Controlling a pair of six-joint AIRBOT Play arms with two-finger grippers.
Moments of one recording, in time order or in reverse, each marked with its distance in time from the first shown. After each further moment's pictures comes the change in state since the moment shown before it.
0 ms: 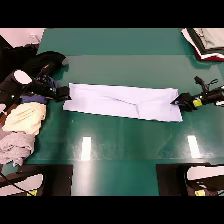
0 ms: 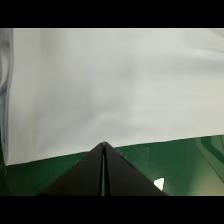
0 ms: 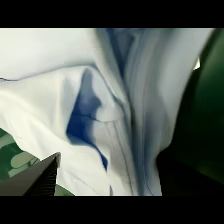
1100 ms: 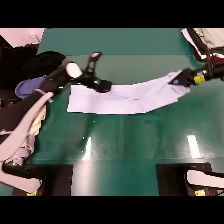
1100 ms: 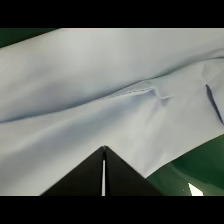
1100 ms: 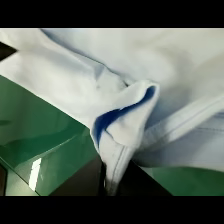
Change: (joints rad) left arm -0.454 -0.341 0.422 -0.040 0.171 0.000; right arm 0.258 0.237 0.291 0.092 0.098 0.161
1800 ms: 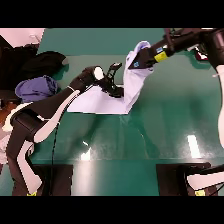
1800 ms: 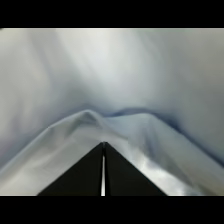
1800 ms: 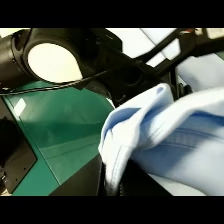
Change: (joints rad) left arm -0.069 -0.295 0.298 0.071 -0.129 -0.031; right arm 0.459 -0.237 0.565 -0.009 0.044 0.170
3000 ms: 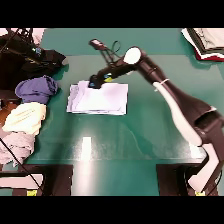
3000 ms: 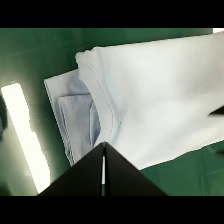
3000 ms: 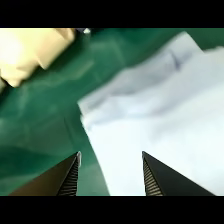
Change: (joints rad) left arm 0.489 0.459 0.031 0.177 -0.407 0.056; right arm 0.278 -0.253 -0.037 -0.024 -0.391 -0.238
